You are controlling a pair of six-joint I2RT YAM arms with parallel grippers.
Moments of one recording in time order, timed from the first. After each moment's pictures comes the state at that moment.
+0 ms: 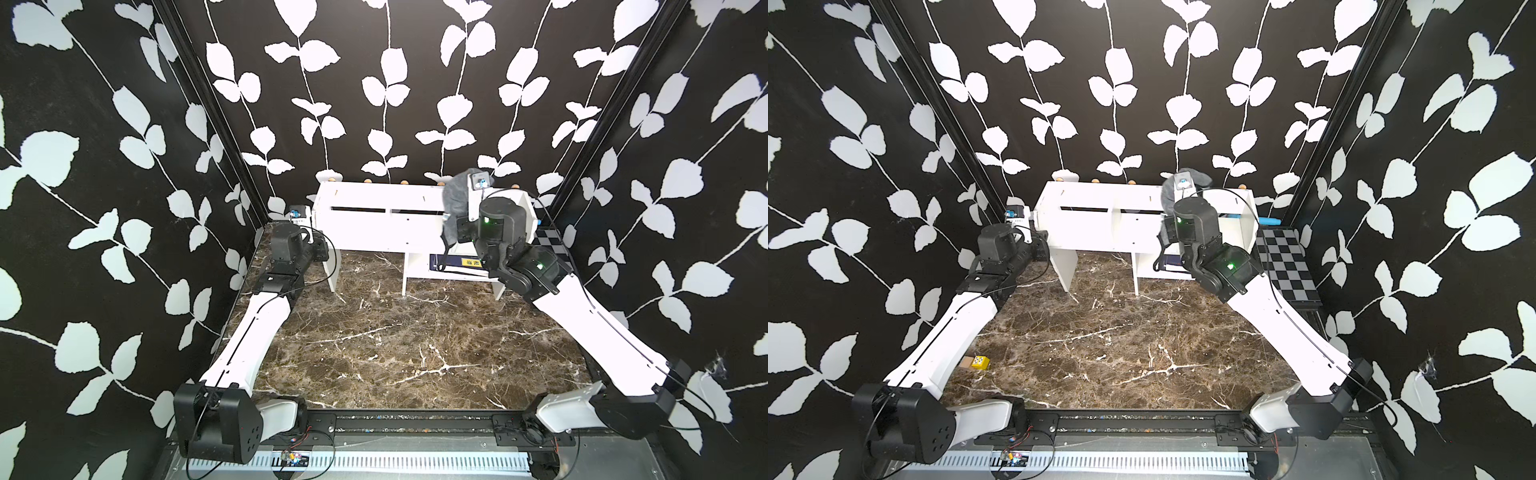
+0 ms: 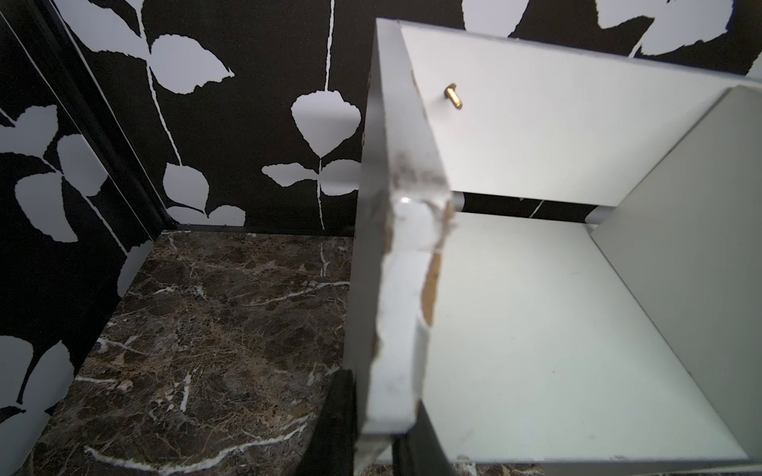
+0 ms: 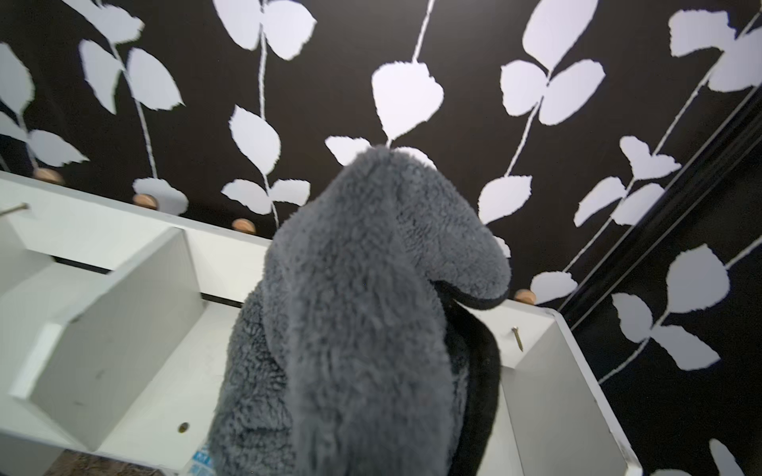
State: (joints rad) left arm -0.15 1.23 1.07 -0.14 0.05 -0.13; right arm 0.77 1.43 1.72 -0.50 0.63 -0.06
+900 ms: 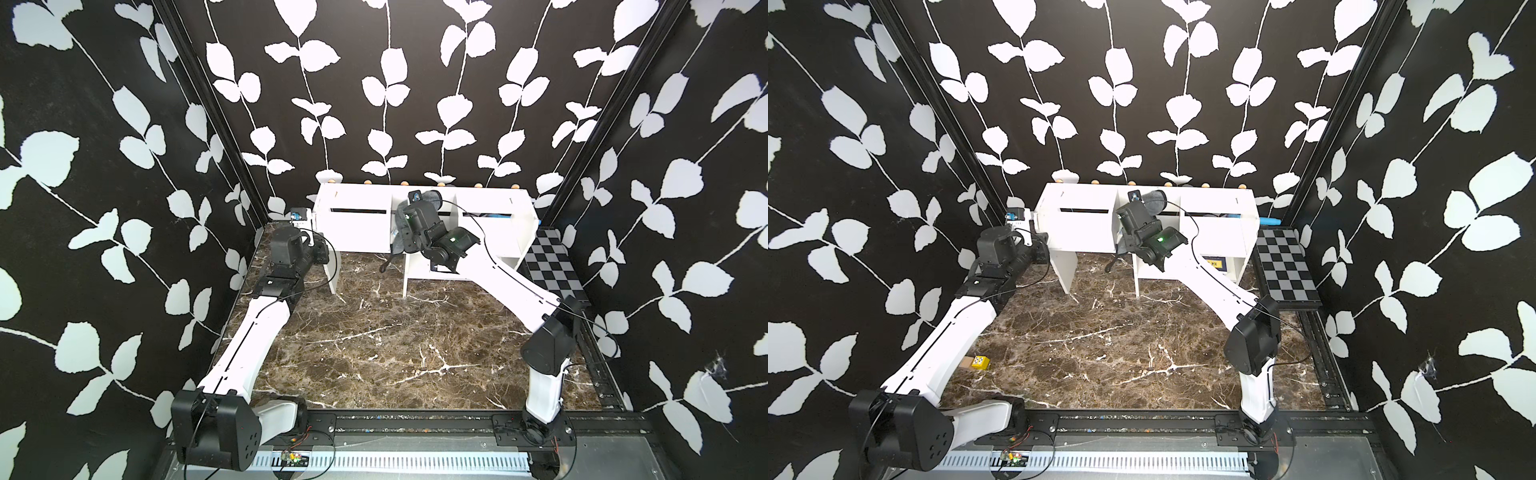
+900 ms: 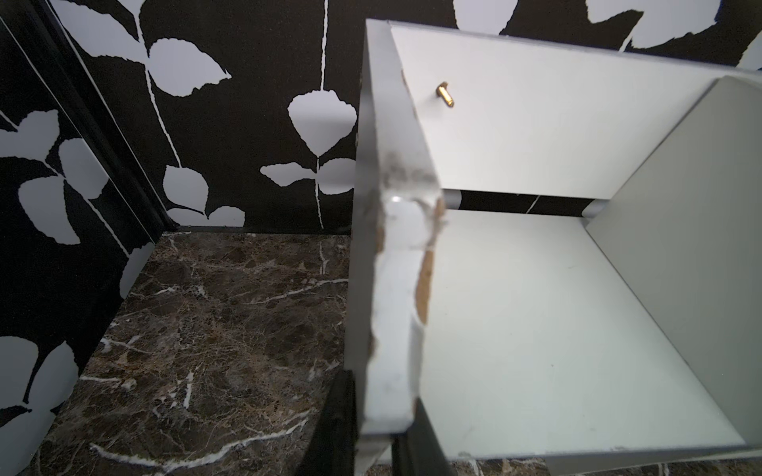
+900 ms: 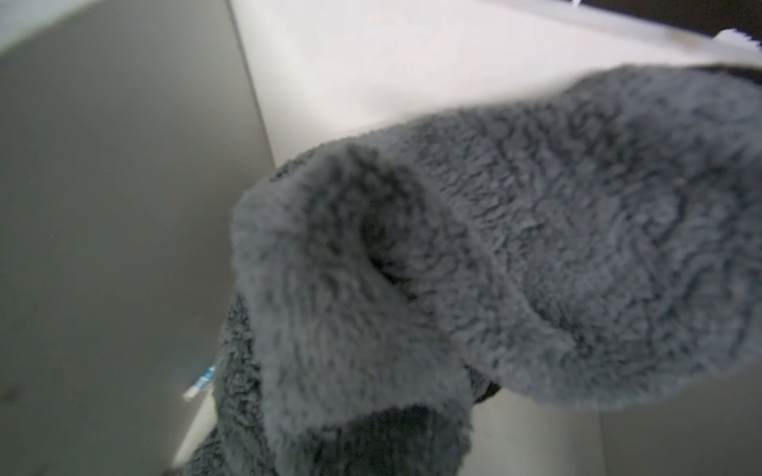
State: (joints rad) left arm -0.16 1.21 1.05 -0.14 0.05 -0.12; right arm 0.76 1.91 1.95 -0.66 0.40 0.24
